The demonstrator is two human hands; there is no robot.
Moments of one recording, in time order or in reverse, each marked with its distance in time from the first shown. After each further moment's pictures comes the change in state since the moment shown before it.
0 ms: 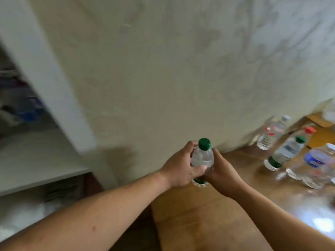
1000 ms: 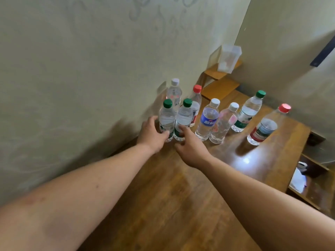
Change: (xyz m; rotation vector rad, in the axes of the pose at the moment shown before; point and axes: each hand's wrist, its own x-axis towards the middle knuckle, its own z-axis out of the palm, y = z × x) left_hand 0.254 0.064 0.280 0.104 0.037 -0.140; right_hand 0.027 0.246 -0.196 -0.058 0.280 0.289
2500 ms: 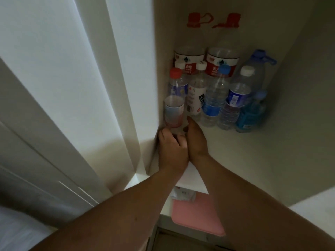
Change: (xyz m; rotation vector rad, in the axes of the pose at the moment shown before) left_hand -0.389 -0.499 -0.610 -0.232 1.227 -0.399; right_hand -0.297 -0.636 0.647 0.249 -0.623 -0.556
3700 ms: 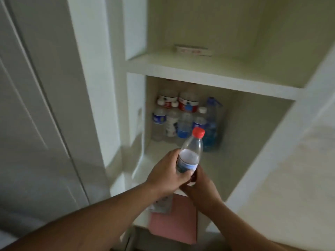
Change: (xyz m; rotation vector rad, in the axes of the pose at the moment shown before) left_hand -0.099 0.106 -0.072 0.103 -0.511 0.342; right_hand -0.172 0.000 -0.126 -0.290 -0.023 -0.125
